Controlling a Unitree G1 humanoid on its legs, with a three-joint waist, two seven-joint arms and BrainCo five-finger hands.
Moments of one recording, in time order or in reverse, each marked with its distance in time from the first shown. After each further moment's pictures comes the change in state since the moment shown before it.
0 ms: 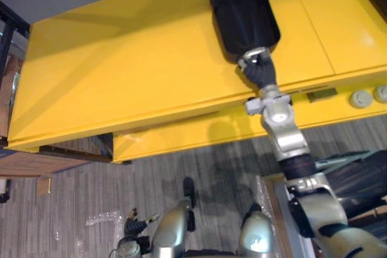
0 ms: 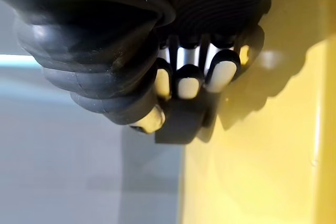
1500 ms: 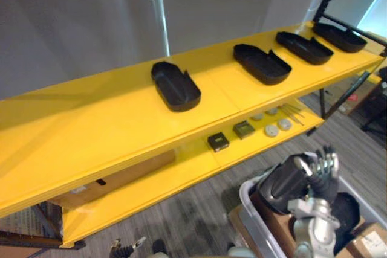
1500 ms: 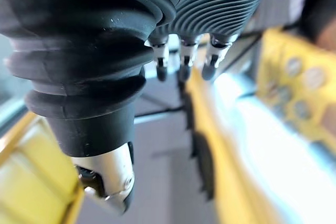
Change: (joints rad) left arm 0.039 0.020 0.107 0.176 0.012 0.113 -0.036; right arm 1.024 0.256 -0.303 -0.263 0.282 -0.273 -0.071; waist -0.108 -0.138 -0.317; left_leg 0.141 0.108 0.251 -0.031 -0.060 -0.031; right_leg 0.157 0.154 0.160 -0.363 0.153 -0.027
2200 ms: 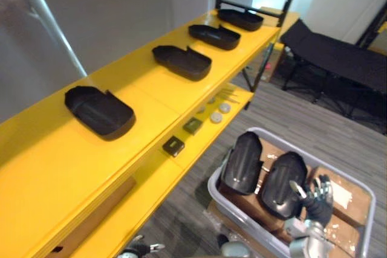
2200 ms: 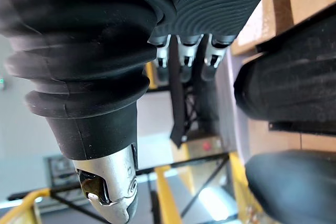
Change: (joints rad) left arm -0.120 -0.003 -0.274 0.063 0.080 0.062 -0.101; right arm 0.096 -0.021 0.059 -0.016 0.033 -0.037 0.029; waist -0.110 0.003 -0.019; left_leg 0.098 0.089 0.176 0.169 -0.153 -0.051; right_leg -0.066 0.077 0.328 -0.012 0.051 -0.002
